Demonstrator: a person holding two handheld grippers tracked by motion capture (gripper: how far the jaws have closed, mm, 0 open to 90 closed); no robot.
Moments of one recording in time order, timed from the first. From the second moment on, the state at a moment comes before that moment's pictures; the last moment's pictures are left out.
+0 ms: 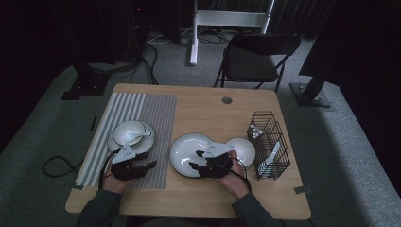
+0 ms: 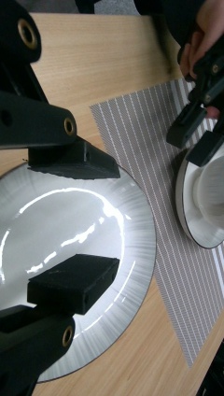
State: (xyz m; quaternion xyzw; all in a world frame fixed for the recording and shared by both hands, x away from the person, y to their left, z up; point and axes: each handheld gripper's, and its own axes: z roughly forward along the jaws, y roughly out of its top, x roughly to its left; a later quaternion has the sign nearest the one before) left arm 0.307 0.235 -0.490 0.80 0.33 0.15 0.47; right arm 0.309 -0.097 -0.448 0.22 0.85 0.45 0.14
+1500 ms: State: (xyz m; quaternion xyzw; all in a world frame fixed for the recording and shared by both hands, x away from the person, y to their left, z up) left arm 0.327 0.195 -0.463 0.82 0.28 0.15 0.47; right arm 0.286 -0.148 -0.473 0.26 0.85 0.43 0.14
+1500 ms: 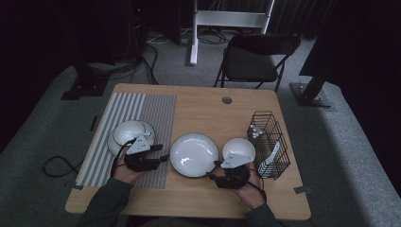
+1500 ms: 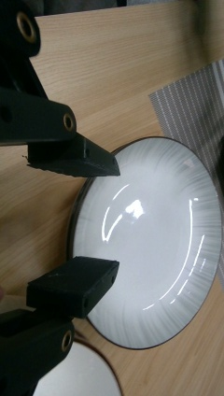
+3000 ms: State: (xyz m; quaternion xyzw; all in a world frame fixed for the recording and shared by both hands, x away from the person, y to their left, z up) left arm 0.351 0.128 -0.431 0.85 0.19 0.14 0.48; right arm 0.260 -0.142 -0.518 0.25 0.88 0.39 0.13
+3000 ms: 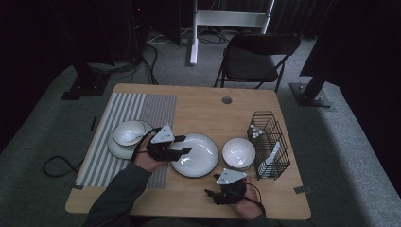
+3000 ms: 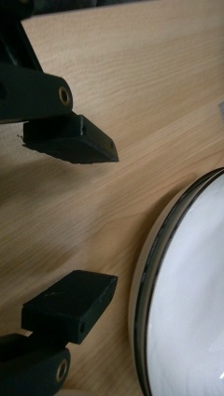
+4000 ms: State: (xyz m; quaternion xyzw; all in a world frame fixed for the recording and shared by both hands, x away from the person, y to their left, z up) left arm 0.383 0.065 -0.397 0.86 0.13 0.11 0.49; right arm 0.266 -0.147 -0.526 0.26 0.87 0.39 0.13
